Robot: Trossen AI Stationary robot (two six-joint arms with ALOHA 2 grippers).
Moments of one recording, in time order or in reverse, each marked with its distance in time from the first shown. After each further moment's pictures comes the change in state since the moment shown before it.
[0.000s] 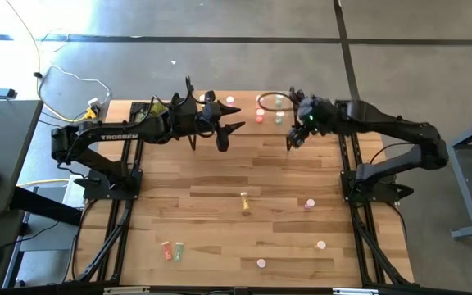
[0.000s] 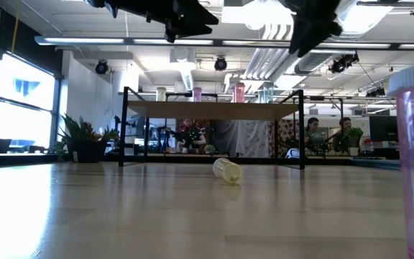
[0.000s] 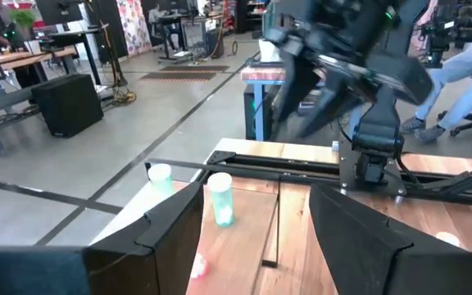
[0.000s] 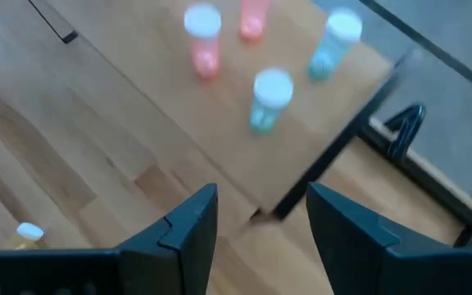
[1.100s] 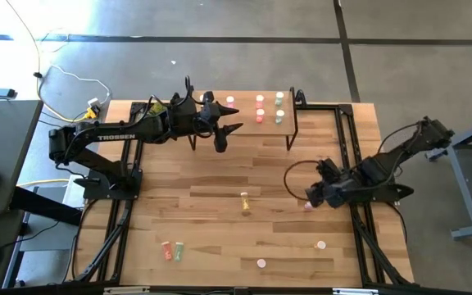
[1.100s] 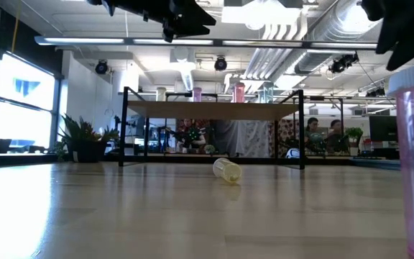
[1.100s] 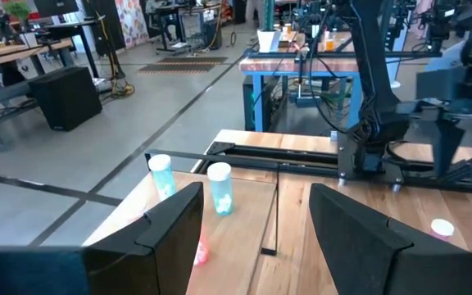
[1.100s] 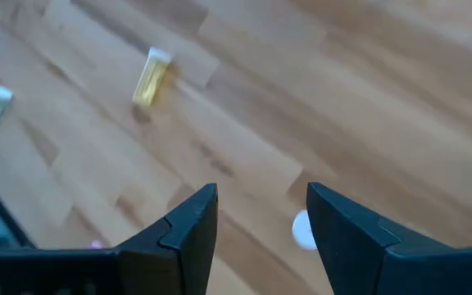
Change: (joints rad) left arm -0.002 -0.019 0.000 -0.053 0.000 0.006; right arm 0.810 -0.230 -0.445 0.047 0.027 1.059
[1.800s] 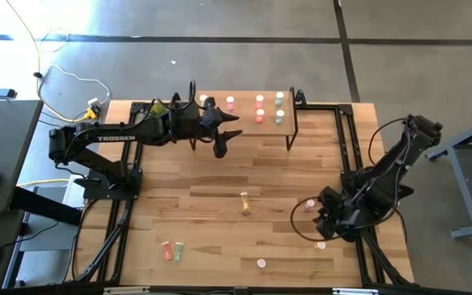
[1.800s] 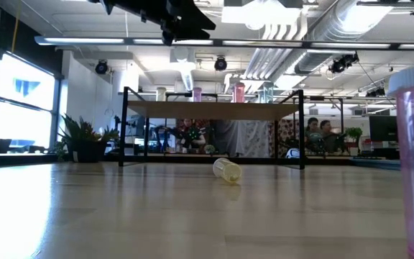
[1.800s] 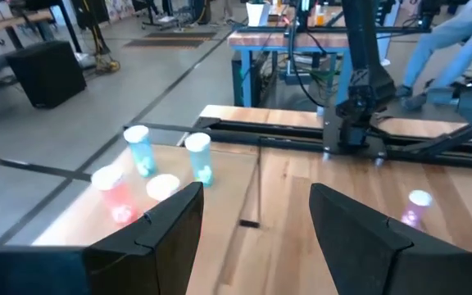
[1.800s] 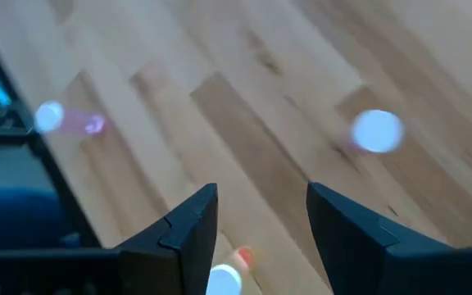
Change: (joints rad) left arm -0.040 0.000 0.001 -0.081 0.000 -0.024; right arm 0.307 0.142 -0.001 0.084 -0.025 0.008
